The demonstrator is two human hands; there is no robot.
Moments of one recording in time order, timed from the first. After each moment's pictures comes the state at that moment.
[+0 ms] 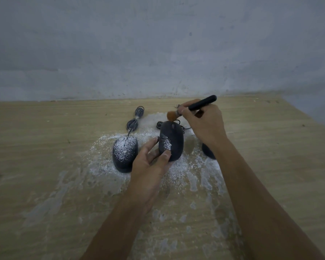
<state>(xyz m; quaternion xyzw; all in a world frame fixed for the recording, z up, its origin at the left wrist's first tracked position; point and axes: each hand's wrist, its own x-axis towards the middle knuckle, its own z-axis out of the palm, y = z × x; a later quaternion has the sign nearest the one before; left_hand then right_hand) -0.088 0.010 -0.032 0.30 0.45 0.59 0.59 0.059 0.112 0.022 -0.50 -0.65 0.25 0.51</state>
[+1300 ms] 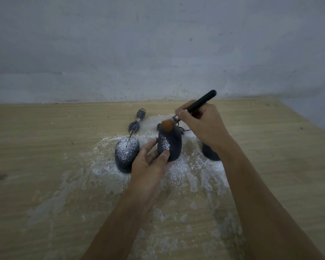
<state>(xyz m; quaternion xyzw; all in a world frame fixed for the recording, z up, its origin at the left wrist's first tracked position) -0.089 0.005 -0.023 0.28 0.45 0.60 0.59 0.060 0.103 0.035 -0.46 -0.69 0.29 0.48</state>
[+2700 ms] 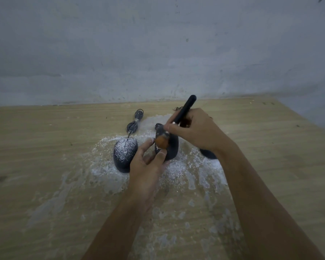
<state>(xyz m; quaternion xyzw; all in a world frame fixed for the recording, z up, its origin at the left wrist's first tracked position) -0.089 0.005 -0.025 0.29 0.47 0.61 0.57 0.059 0.083 0.045 -0.43 -0.77 0.31 0.35</state>
